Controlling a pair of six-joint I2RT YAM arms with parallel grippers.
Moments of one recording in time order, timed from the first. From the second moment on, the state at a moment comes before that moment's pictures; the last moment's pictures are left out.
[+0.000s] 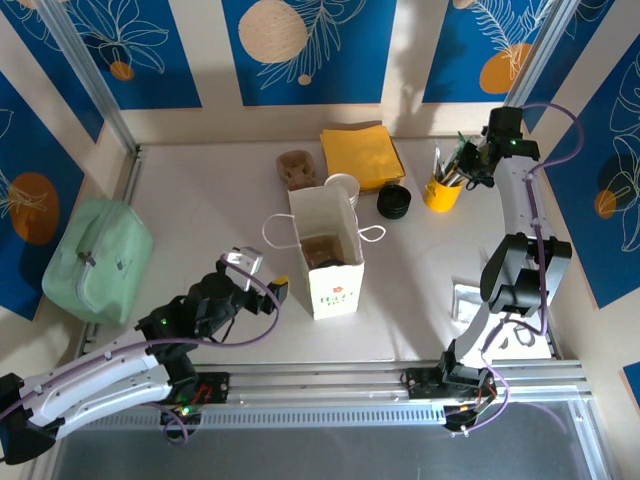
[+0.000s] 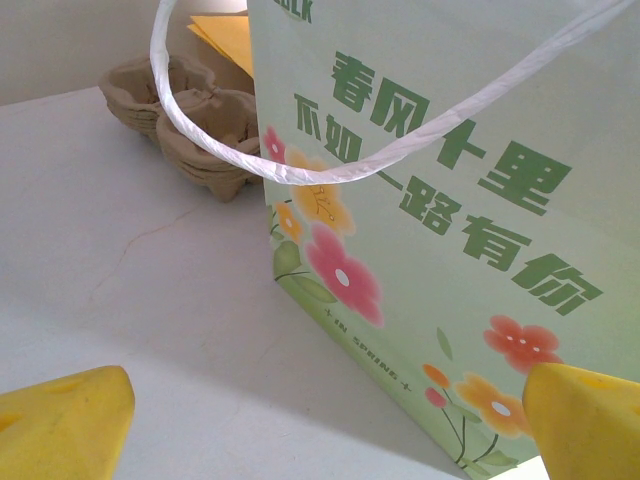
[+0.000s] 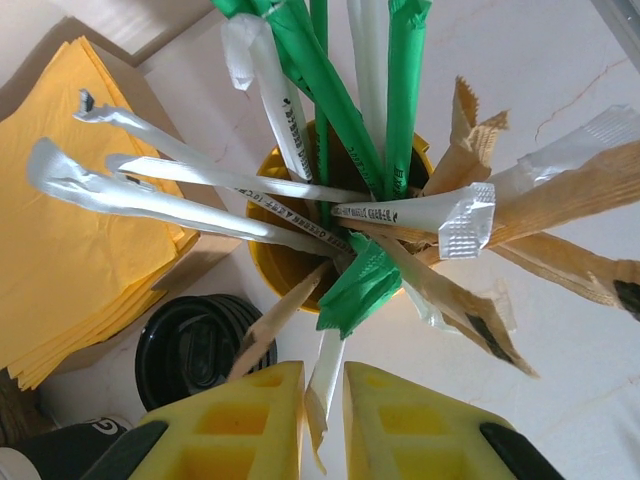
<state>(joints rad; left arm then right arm) -0.98 0.66 0.51 -0.26 -0.36 -0.24 -0.18 1.78 1.71 -0.89 -0.13 0.37</state>
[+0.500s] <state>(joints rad) -0.98 0.66 0.51 -0.26 -0.36 -0.24 -0.18 1.81 1.71 -0.90 -0.13 0.37</state>
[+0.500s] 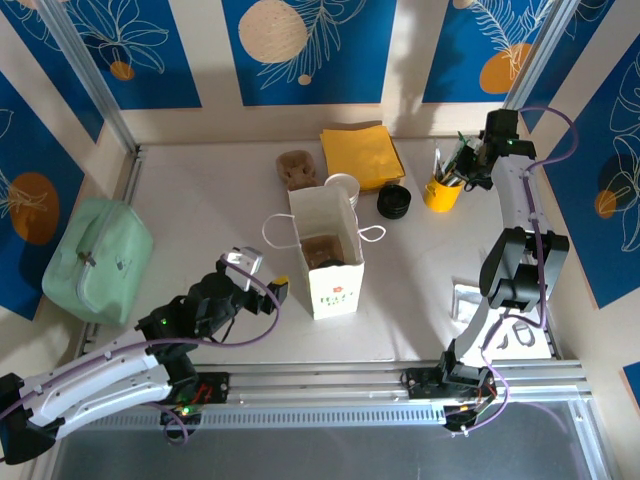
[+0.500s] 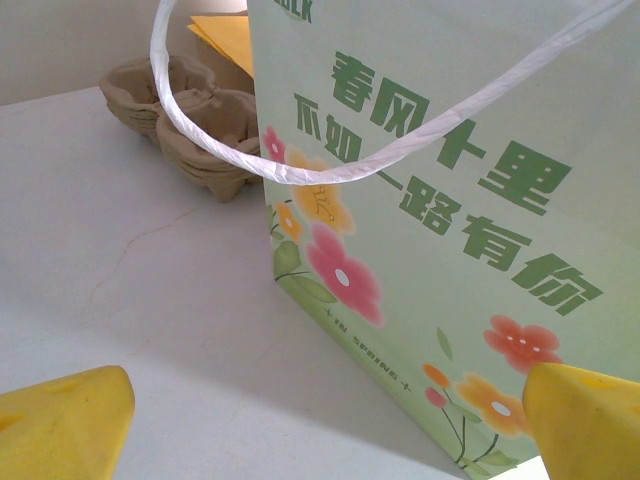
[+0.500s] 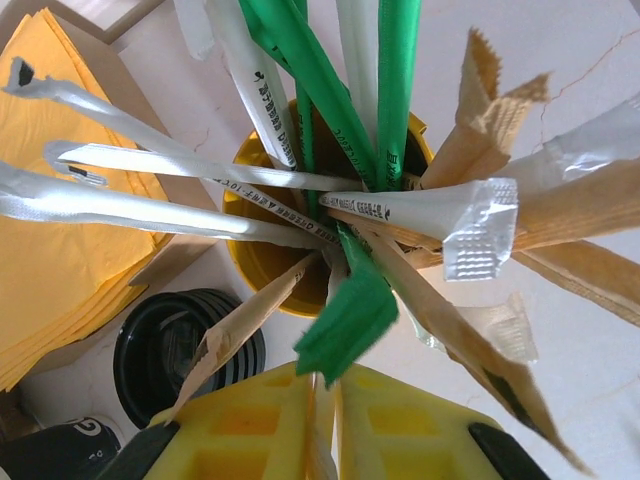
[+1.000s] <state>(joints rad) -0.98 0.66 0.51 -0.26 -0.36 -0.24 -0.16 1.72 1.81 -1.04 -0.11 0.32</state>
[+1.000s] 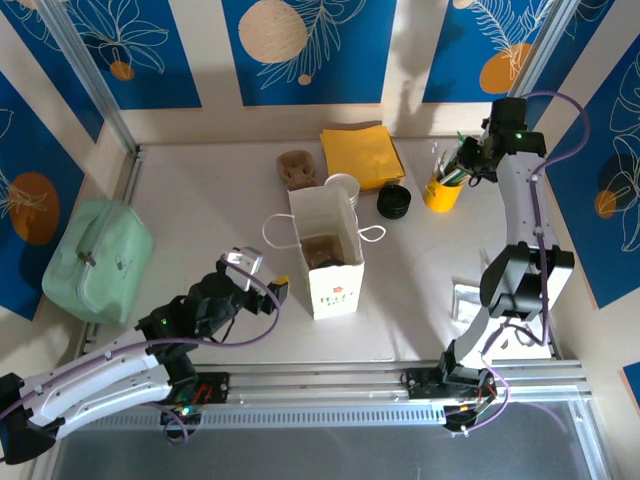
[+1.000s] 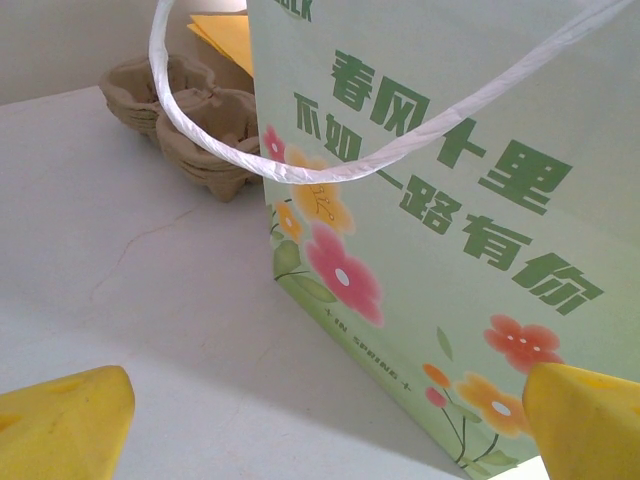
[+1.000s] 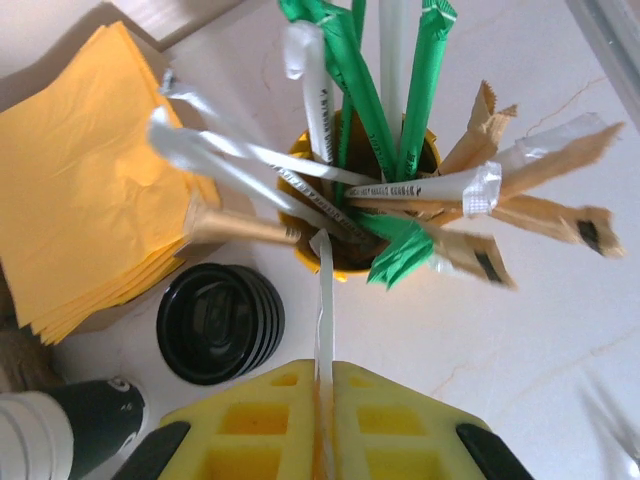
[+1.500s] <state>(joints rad) -0.98 0.67 0.51 -0.26 -0.35 -0.25 -0.03 1.43 1.88 -1.24 -0.04 0.29</state>
